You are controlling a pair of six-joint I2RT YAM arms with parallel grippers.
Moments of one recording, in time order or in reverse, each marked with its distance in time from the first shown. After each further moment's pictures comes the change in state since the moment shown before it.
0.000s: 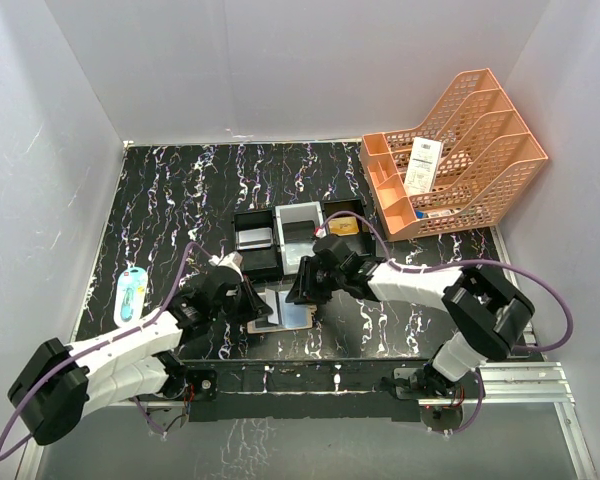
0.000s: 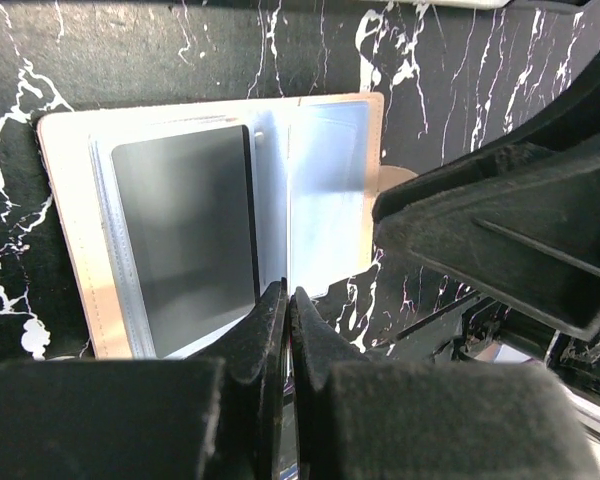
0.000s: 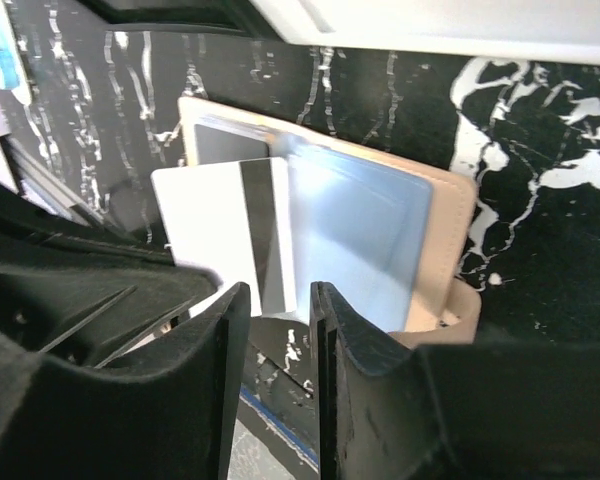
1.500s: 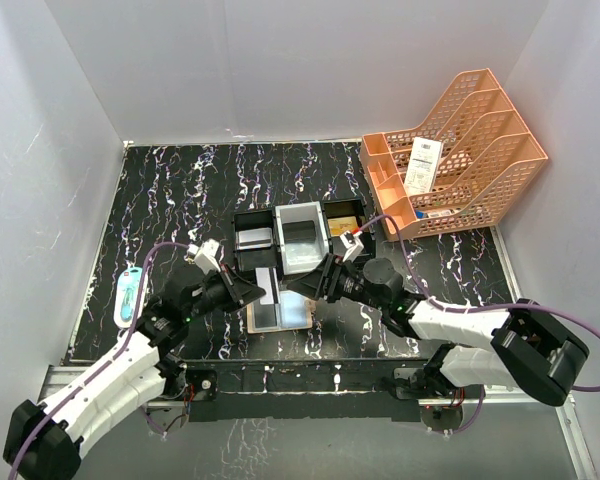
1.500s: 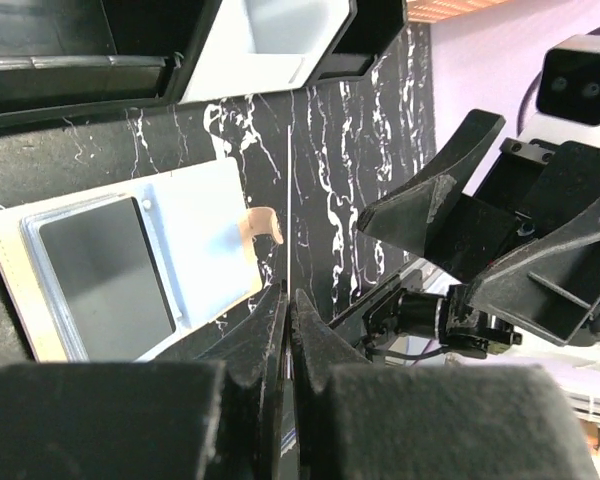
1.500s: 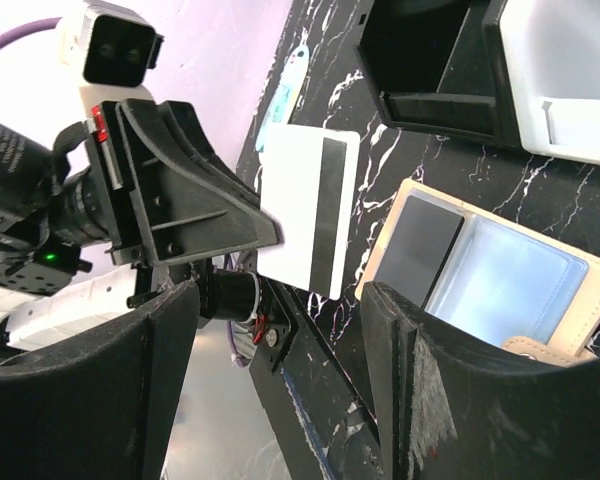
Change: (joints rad) left arm 0.167 -0.311 -0.033 0.040 0.170 0.074; right arm 0.000 -0.356 -0.408 0.718 0.032 0.057
